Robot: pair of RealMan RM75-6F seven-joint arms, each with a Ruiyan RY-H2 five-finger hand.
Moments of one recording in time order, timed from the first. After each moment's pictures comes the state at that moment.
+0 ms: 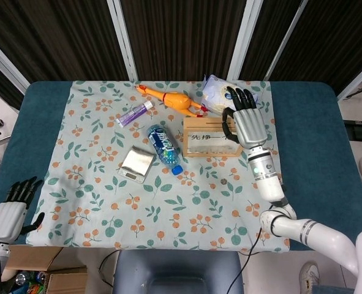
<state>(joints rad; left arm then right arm) -0.17 -1.19 -0.02 -1.45 1.50 1.37 -0.07 0.80 -1.55 0.44 -1.25 -1.15 1.08 -0.29</state>
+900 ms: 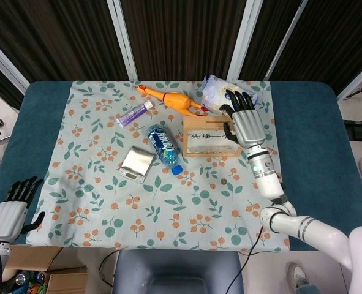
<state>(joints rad) -0.18 -1.19 -0.02 -1.46 1.49 1.36 -0.06 0.83 -1.56 0.39 -1.18 -1.13 1.04 -0.23</state>
